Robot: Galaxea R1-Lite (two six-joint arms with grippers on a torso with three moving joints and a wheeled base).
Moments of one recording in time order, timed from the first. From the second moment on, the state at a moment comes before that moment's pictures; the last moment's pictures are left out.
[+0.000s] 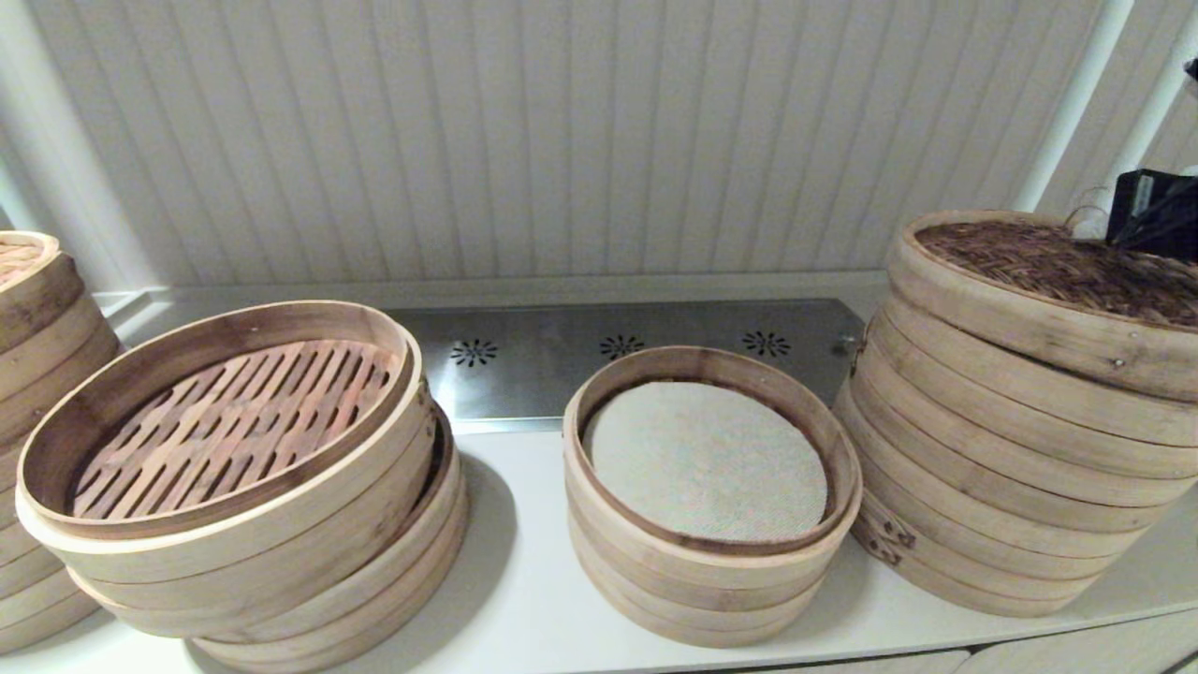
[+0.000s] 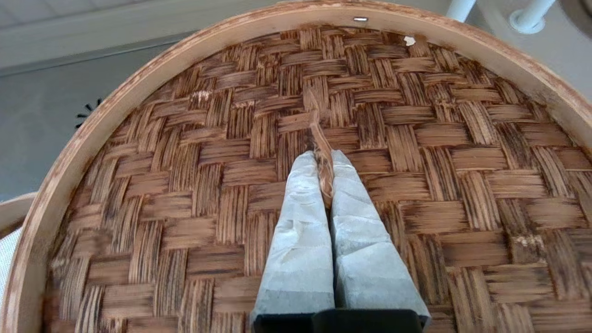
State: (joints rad) left arm -0.01 0.00 0.00 -0.01 0.00 -0.02; right arm -0.23 1.56 -1.57 0.38 0.13 0.06
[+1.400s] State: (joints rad) left arm -0.01 0.00 0.00 -0.01 0.00 -0.02; right arm -0.27 1.53 -1.58 0.37 0.17 0.05
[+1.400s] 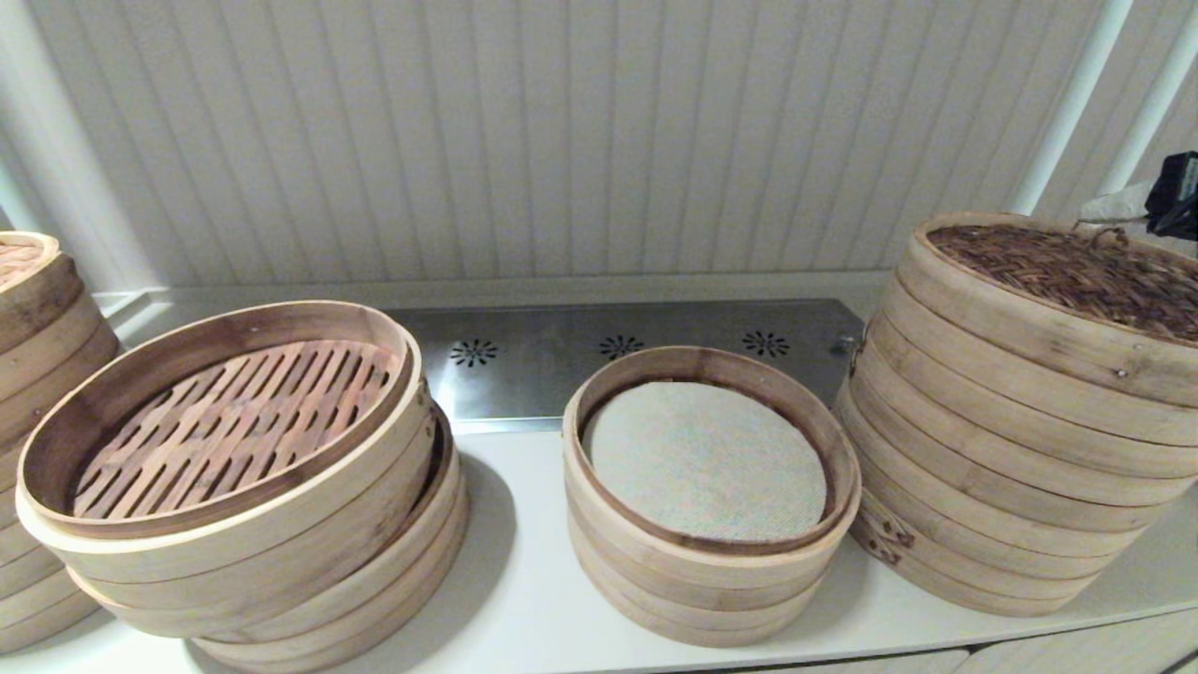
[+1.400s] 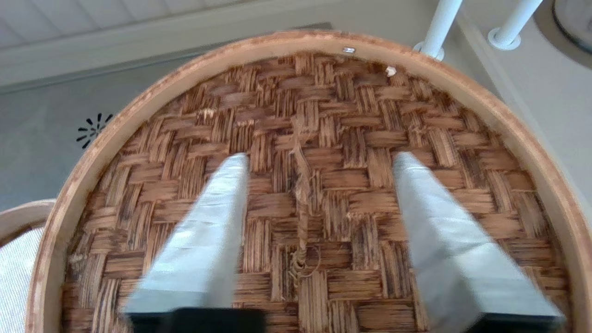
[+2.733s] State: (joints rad) left arm -0.01 0.00 0.00 -0.01 0.00 -0.02; right arm -0.26 0.65 -0.94 0.44 0.24 0.03
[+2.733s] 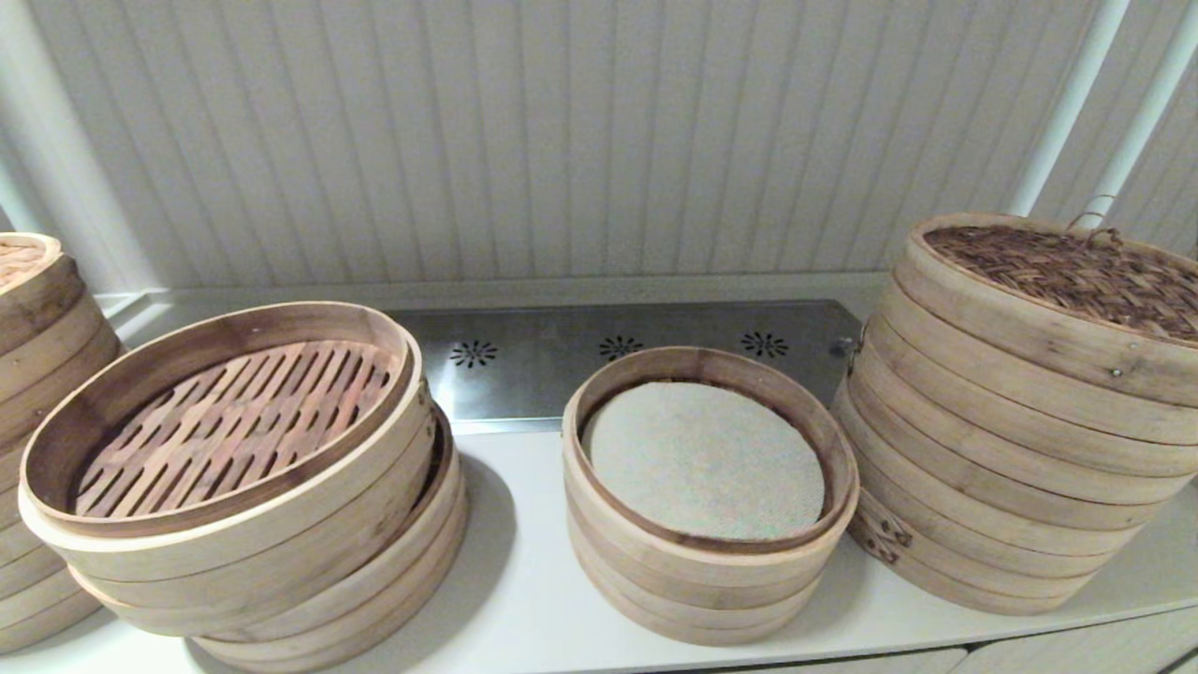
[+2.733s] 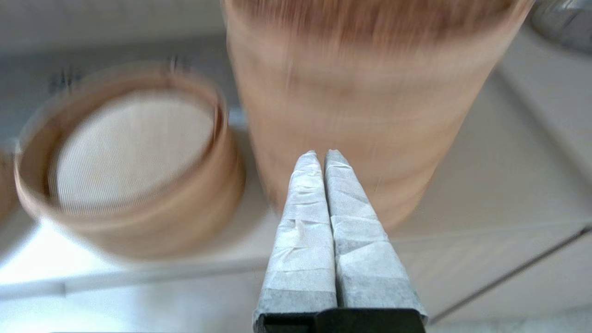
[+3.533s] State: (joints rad) left arm -0.01 0.00 0.00 -0.01 0.00 -0.02; right arm -0.10 0.33 -0.19 0.13 0.23 -0.01
